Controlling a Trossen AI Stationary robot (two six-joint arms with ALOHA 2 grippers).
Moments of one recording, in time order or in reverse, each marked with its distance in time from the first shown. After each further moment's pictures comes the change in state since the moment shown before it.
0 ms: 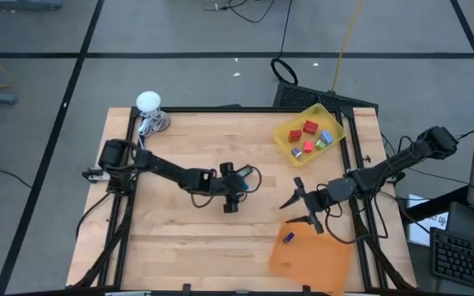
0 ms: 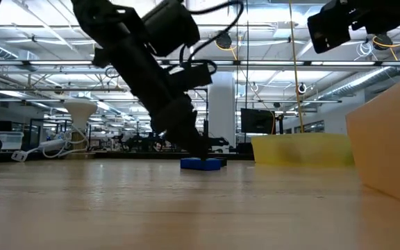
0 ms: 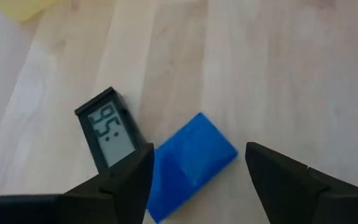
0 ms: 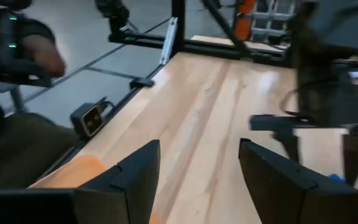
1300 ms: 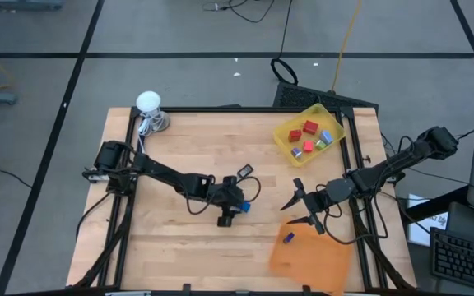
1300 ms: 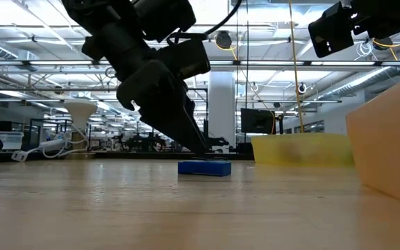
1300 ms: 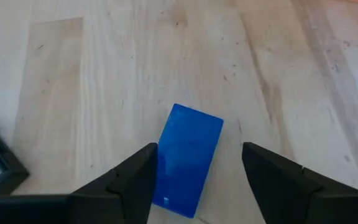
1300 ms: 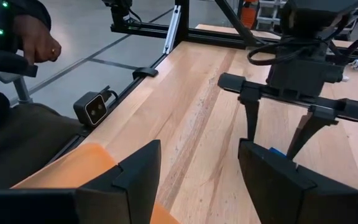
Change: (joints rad) left arm -0.065 -0.028 -0.001 -0.012 0.252 -0.010; right arm -0.006 0.000 0.000 -0.041 -0.023 0.008
